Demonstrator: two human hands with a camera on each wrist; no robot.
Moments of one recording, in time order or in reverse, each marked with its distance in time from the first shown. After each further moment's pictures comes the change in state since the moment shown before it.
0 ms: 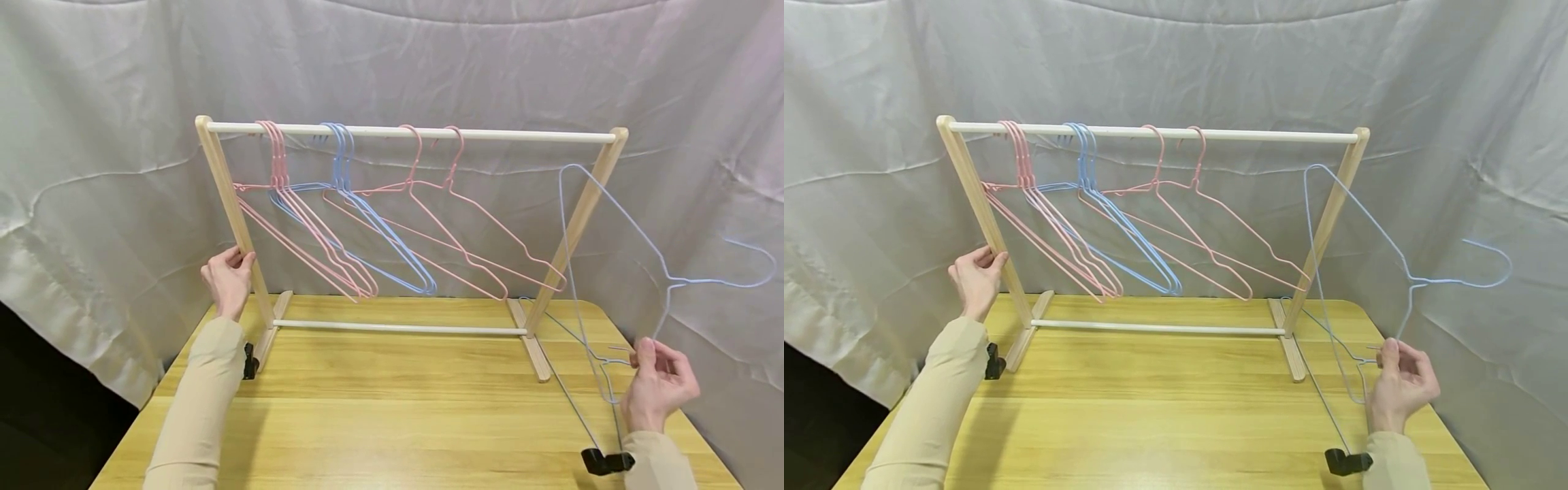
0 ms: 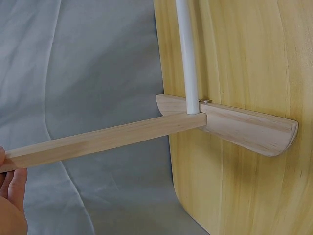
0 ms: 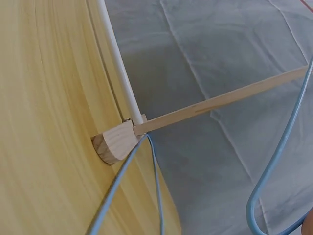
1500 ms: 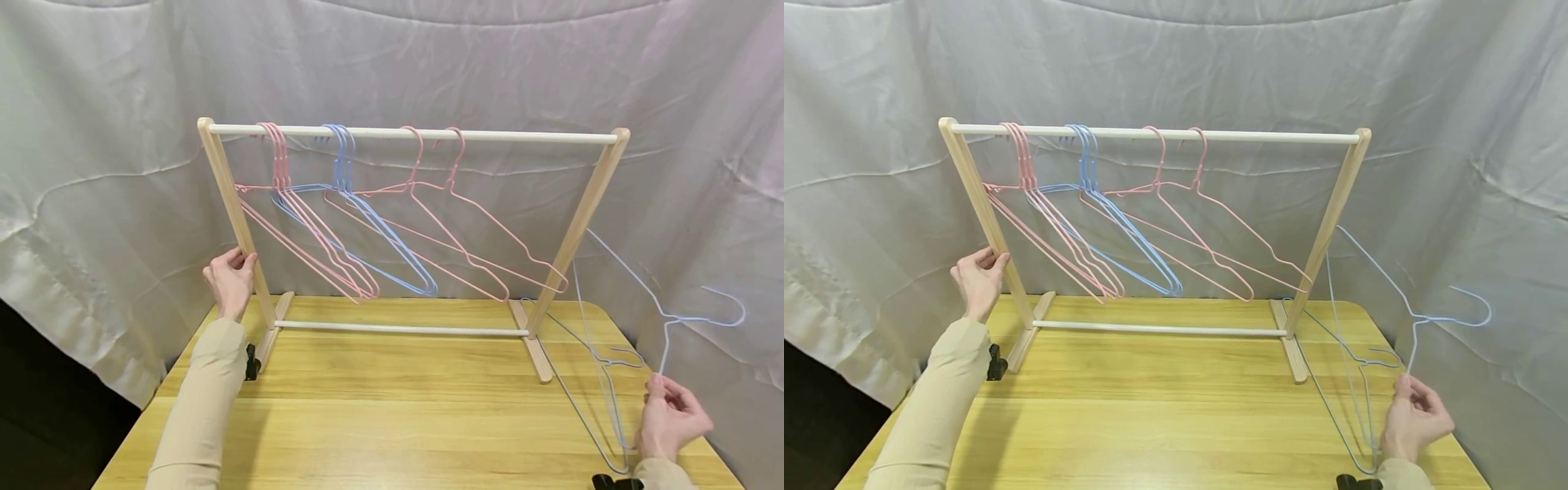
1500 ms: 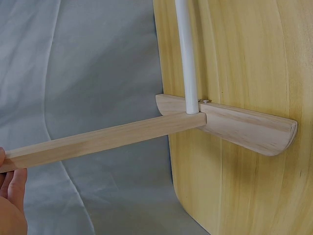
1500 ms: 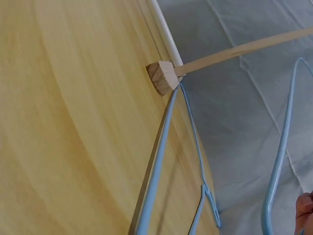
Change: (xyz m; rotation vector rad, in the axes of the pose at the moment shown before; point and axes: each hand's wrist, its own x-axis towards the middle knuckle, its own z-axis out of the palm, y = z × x) left_hand 0.000 -0.001 0.001 -0.001 -0.001 -0.018; right_hand 0.002 -0.011 -0.060 -0.416 0.213 0.221
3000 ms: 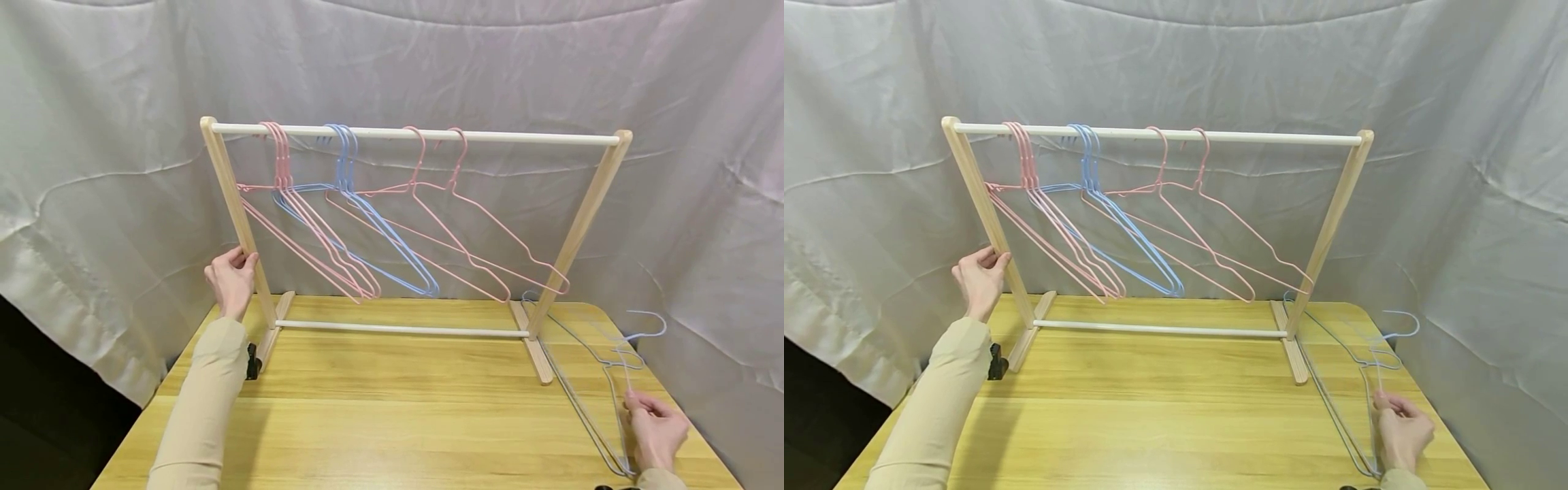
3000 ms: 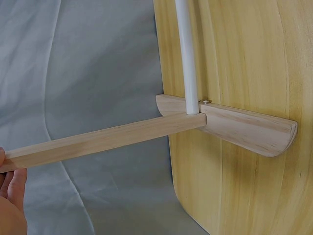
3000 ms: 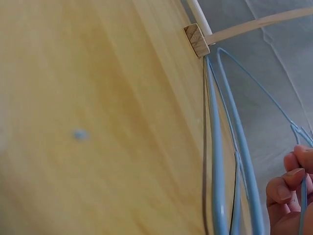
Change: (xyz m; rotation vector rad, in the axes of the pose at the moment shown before) left_hand 0.000 0.000 0.000 -0.011 0.006 0.011; right_hand 0.012 0.020 -0.030 -0.499 -0.171 0.265
